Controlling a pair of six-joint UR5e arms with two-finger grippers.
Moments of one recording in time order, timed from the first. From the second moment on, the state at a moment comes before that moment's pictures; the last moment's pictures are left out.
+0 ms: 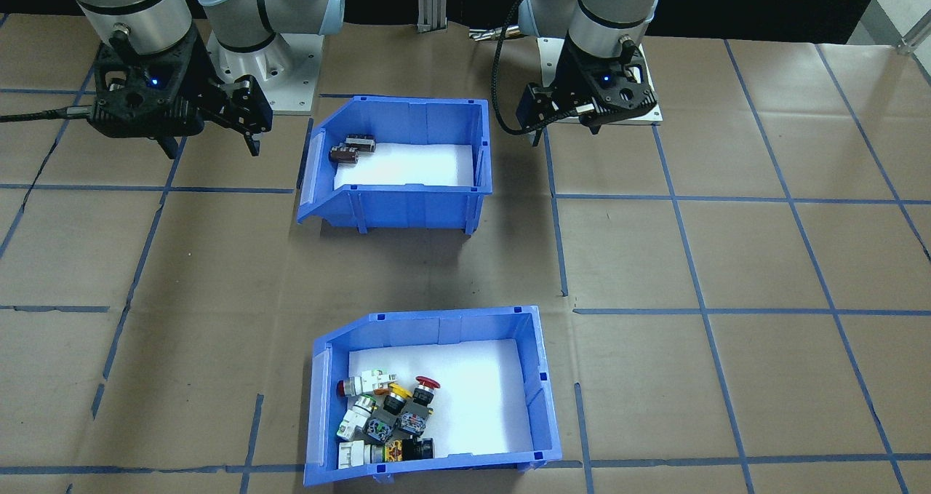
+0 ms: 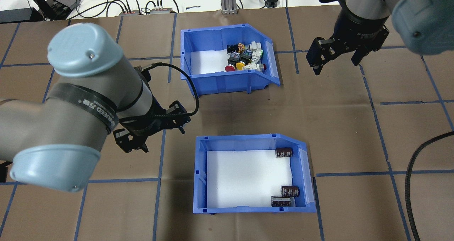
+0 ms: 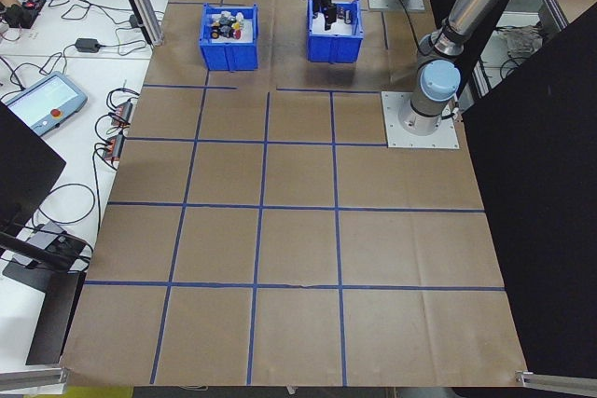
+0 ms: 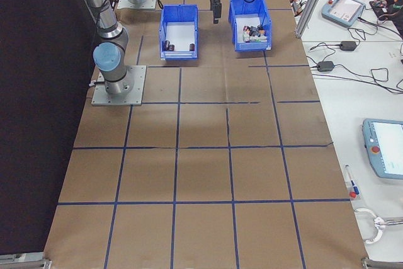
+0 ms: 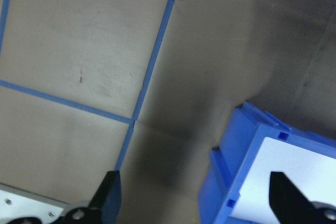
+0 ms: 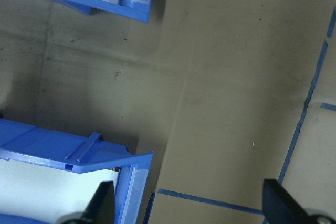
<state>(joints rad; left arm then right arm) -1.81 -1.37 -1.96 -1.41 1.52 -0.80 1.59 -1.53 1.55 -1.58 -1.59 -0.28</state>
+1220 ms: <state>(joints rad) -2.18 -1.31 -2.23 -1.06 1.37 -2.28 1.91 -1.09 1.11 -1.59 -1.60 -0.99</state>
